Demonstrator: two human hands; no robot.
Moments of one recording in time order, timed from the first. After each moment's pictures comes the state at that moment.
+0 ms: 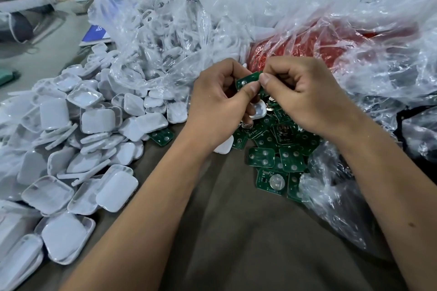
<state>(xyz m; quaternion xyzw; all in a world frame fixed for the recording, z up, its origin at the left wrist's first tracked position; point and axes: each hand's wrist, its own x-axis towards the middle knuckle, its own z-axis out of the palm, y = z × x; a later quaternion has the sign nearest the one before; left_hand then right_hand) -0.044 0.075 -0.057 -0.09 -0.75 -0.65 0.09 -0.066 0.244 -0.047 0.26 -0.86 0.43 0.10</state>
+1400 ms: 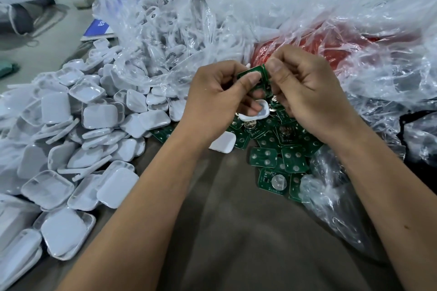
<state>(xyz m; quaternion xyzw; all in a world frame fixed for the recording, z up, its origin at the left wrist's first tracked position) -0.047 0.065 -0.055 -0.09 -0.72 -0.69 0.06 -0.068 0.240 -0.051 0.24 -0.83 0.49 0.10</state>
